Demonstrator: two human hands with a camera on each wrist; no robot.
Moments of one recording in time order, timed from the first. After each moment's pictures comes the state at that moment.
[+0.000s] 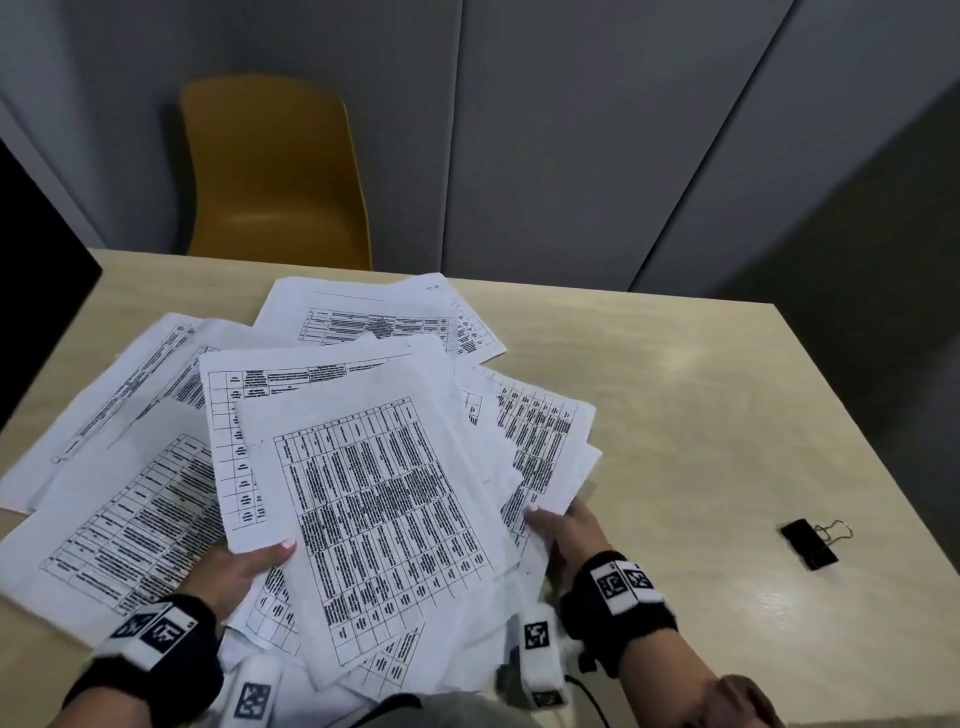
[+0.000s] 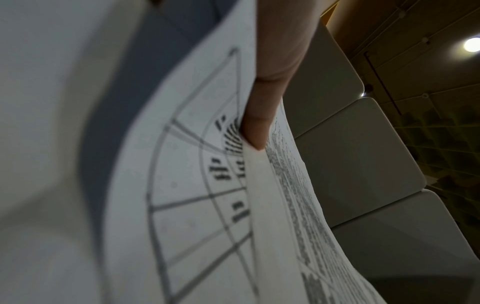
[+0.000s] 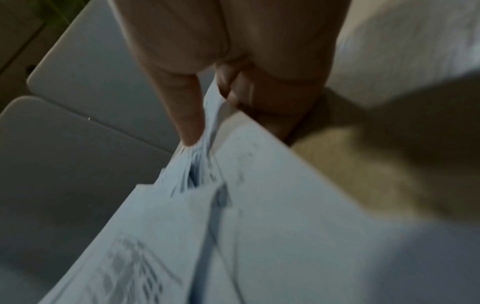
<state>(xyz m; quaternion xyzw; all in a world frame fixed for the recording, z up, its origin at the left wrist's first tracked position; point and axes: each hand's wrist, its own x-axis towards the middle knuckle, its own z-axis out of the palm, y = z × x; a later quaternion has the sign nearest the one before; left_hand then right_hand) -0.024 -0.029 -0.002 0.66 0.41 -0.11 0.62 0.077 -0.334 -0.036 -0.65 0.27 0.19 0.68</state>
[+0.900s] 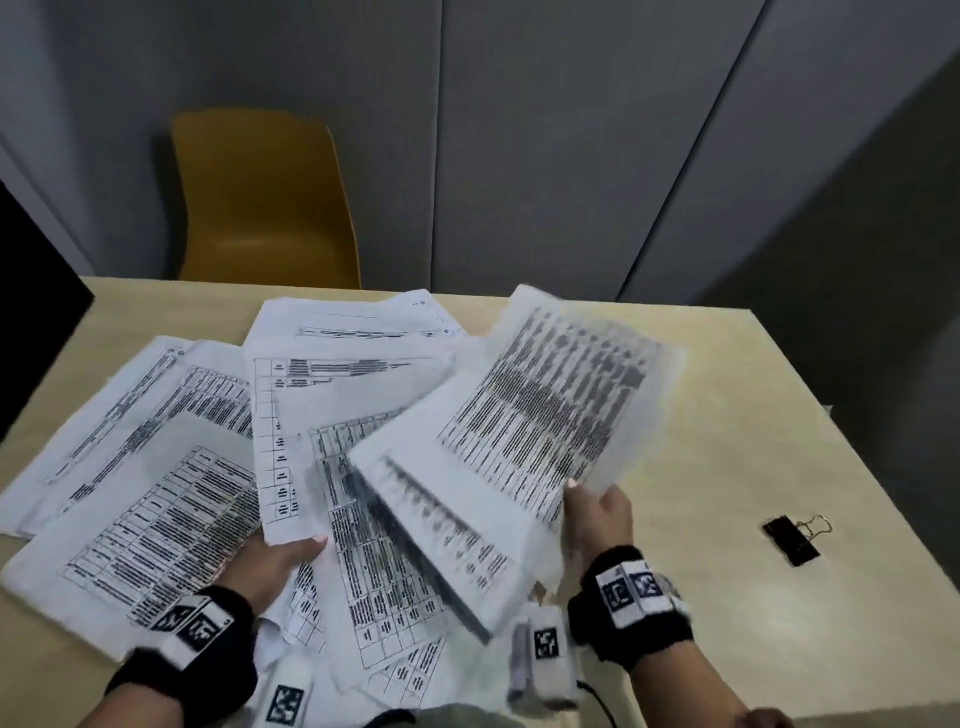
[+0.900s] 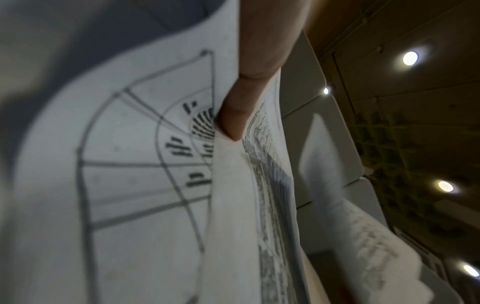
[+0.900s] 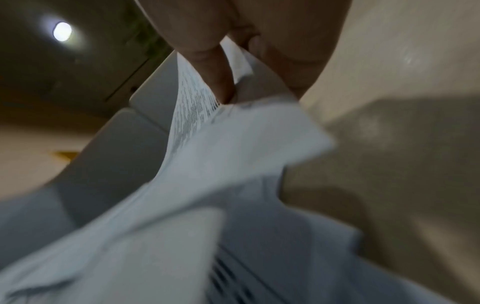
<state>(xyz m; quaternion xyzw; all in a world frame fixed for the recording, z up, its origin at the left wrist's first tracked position) -0.008 -0.070 0.027 0.70 0.36 -0.13 0.60 0.077 -0.349 0.020 -0.67 0.31 0.03 0.67</state>
